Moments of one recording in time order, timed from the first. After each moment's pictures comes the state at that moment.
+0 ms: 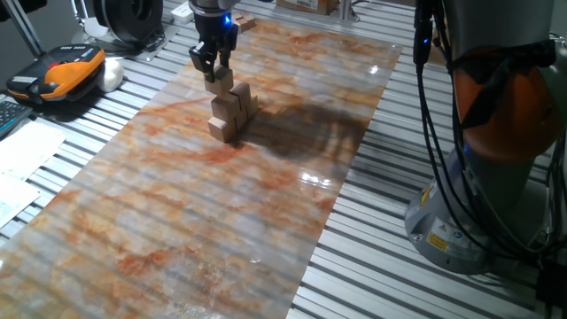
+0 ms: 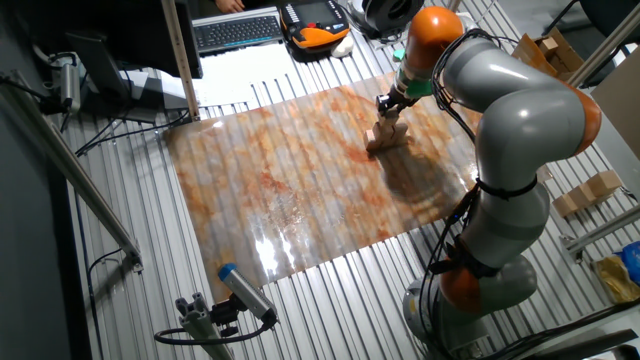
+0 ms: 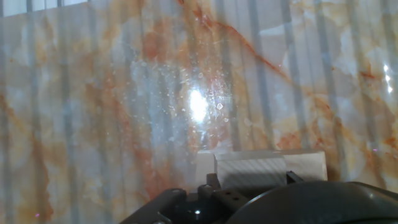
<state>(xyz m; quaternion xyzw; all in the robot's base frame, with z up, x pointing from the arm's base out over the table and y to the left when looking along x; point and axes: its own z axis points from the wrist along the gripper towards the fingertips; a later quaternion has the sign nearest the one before) 0.593 -0.058 0.183 0.05 1.00 0.01 0.06</state>
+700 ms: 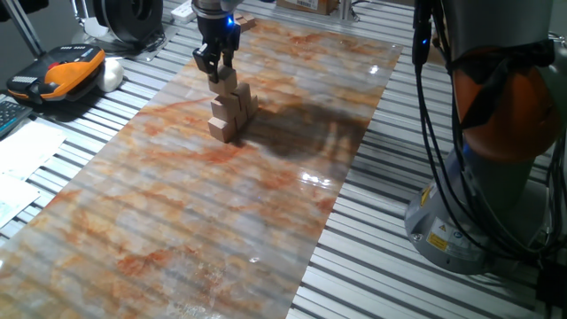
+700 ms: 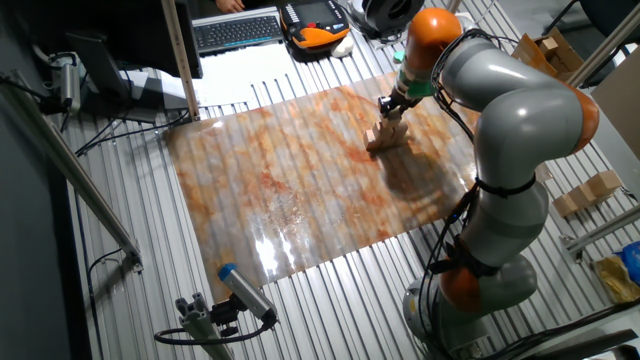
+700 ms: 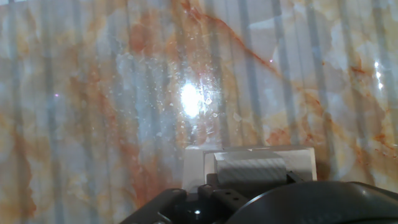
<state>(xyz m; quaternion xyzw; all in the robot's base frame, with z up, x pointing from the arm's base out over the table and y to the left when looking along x) 0.592 -0.065 0.178 0.04 1.00 0.00 0.04</state>
